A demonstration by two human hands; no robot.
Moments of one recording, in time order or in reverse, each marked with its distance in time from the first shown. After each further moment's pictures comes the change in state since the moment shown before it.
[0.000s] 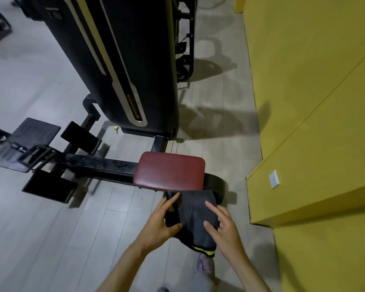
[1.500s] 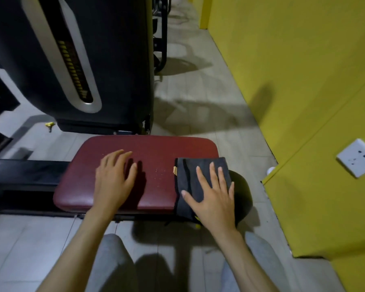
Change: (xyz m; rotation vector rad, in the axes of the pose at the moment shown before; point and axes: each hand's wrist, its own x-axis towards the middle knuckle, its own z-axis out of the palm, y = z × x) left_hand 0.421 -0.439 -0.061 0.712 0.615 0.398; right_hand 0.353 0.396 0.157 -1.095 0.398 -0.109
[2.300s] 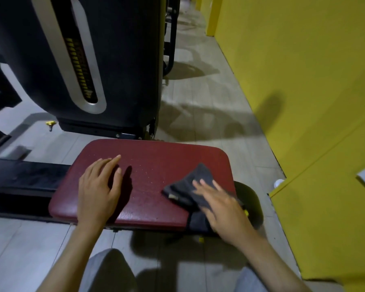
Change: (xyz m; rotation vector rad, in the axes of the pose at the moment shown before) left_hand 0.001 -0.048 0.006 -0.031 0.153 -0.037; right_hand 0.033 0.019 -0.007 0.235 -0.095 -0.498
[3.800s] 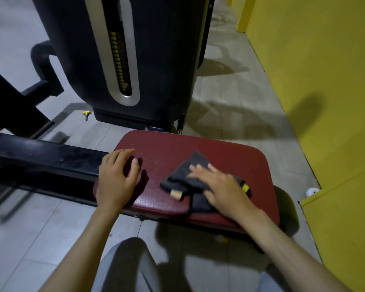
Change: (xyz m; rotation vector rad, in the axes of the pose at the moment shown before) left_hand 0.003 -0.044 -0.024 -0.093 0.066 -0.077; right_hand 0.077 -0.060 0.017 0.016 -0.031 -0.192
